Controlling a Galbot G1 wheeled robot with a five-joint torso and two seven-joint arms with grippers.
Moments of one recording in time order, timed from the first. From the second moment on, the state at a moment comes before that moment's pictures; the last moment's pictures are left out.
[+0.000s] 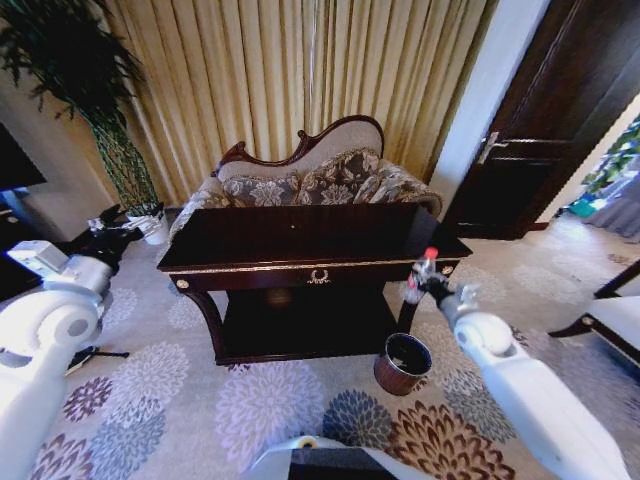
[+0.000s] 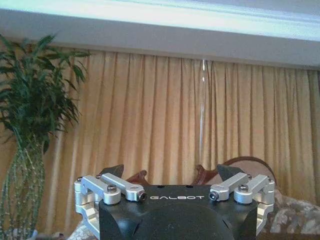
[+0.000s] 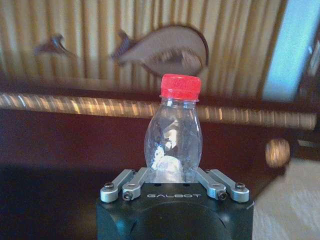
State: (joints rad) left arm 1.26 -0.74 -0.92 -2.18 -0.99 0.29 -0.22; right arm -1.16 0.90 0.45 1.63 0.60 -0.25 0.08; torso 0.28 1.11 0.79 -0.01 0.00
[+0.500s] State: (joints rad) left arm 1.35 -0.75 -1.04 -2.25 -0.99 0.34 -0.29; right arm -0.89 1.07 0.33 1.00 0.49 -0.13 0.06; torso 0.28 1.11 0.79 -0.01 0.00
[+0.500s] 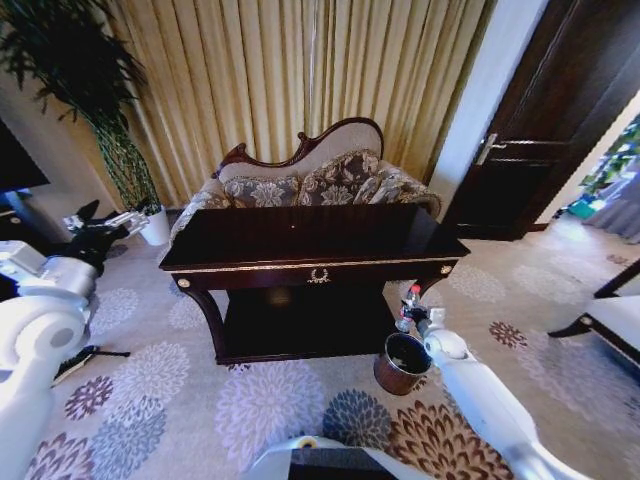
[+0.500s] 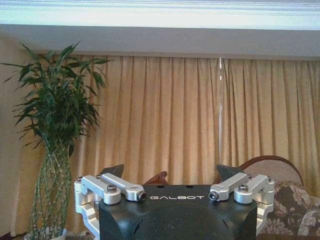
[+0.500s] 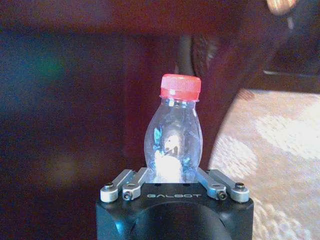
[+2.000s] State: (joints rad) left arm 1.38 -0.74 -1.05 -2.27 -0.99 0.31 -0.28; right arm -0.83 1.07 0.36 0.84 0.45 -0.07 0.03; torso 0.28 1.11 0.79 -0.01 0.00
